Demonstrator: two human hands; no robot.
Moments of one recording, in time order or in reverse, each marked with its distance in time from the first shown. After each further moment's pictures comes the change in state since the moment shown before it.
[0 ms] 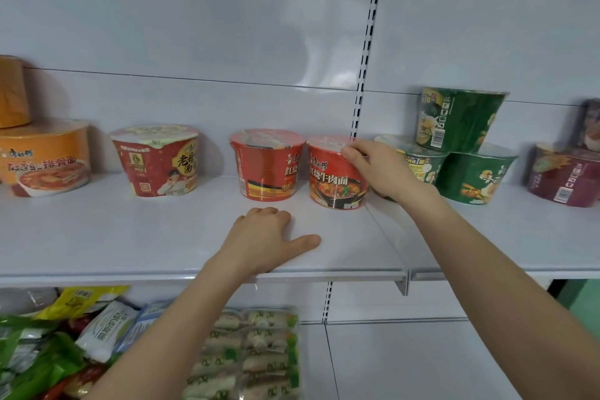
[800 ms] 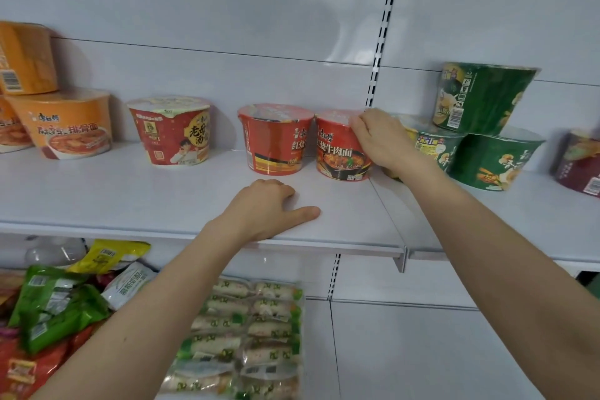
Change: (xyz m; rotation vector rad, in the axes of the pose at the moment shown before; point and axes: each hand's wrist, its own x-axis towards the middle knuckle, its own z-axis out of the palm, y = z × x) left_hand -0.005 0.004 -0.004 -0.039 0.018 -0.025; right_hand 0.020 0.007 0.012 -0.120 0.053 -0.059
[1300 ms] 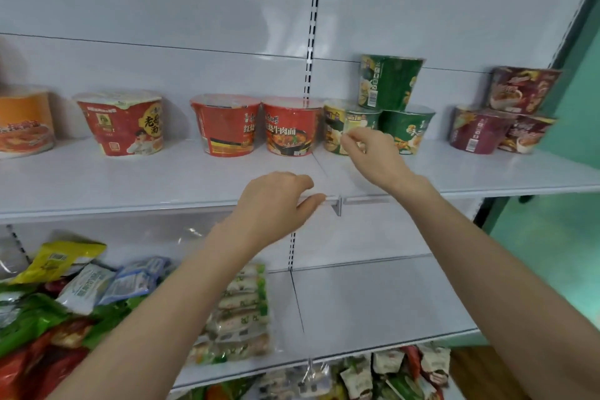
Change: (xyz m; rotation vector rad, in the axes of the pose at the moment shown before) left_hand -0.077 0.086 -0.012 -0.008 0.268 0.359; right_hand -0.132 -0.008 -0.068 0.143 0.126 0.089
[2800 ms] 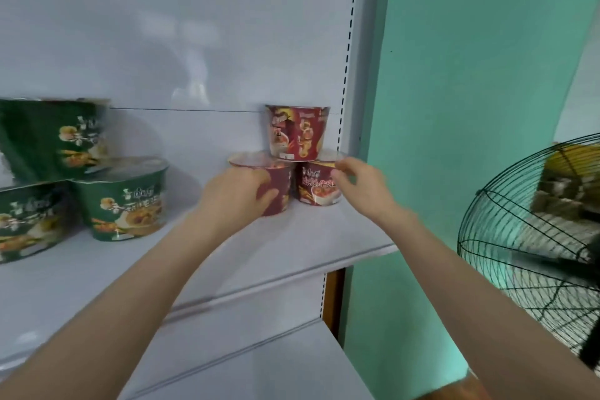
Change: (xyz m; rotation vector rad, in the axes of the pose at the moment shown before) left_hand 0.336 0.323 0.180 0.033 0.015 0.051; right_hand 0.010 0.436 -0.249 -0.060 0.124 0.332
